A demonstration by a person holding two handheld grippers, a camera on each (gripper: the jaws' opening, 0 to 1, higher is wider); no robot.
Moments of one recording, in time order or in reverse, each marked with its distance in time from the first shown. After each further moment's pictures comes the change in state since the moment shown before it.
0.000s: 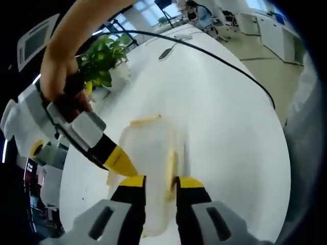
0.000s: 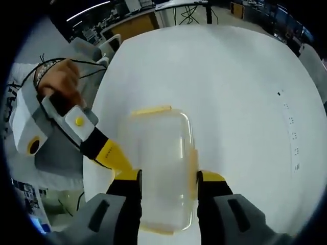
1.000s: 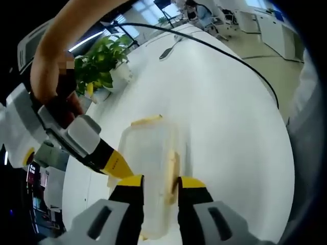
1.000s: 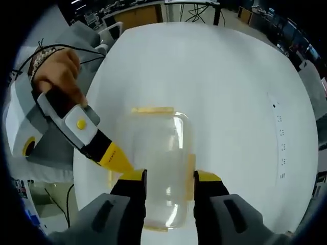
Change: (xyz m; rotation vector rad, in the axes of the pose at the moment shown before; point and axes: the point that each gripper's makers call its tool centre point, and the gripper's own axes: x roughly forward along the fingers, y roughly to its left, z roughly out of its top) left arm 0.005 0.001 -0.001 0.018 0.000 0.022; right arm -0.001 0.000 0.004 -0.089 0.053 -0.110
